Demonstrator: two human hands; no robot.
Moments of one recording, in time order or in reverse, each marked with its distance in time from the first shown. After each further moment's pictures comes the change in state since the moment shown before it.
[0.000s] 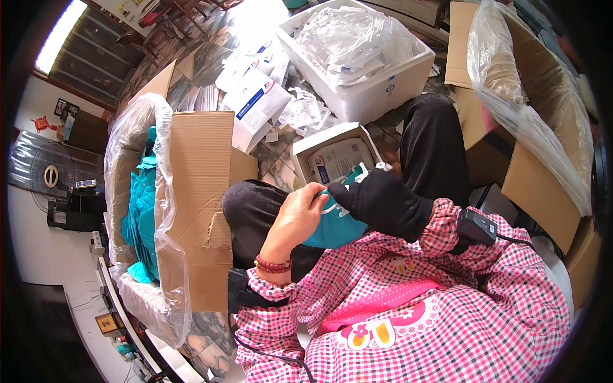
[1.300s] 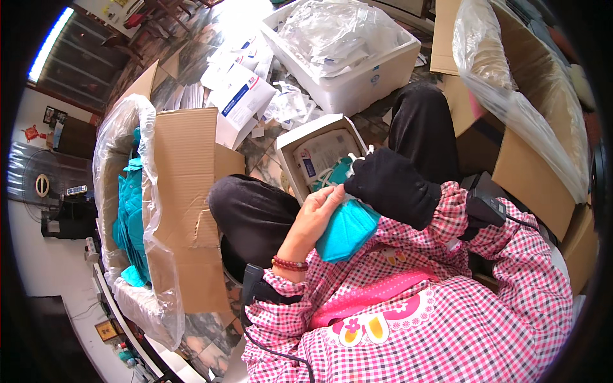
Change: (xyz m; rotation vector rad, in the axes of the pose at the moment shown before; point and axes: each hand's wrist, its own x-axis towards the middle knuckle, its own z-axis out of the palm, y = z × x) left_hand -0.002 -0.001 0.063 -0.894 -0.178 -0.142; right_hand -0.017 0.019 -0.027 -0.026 -0.017 -0.017
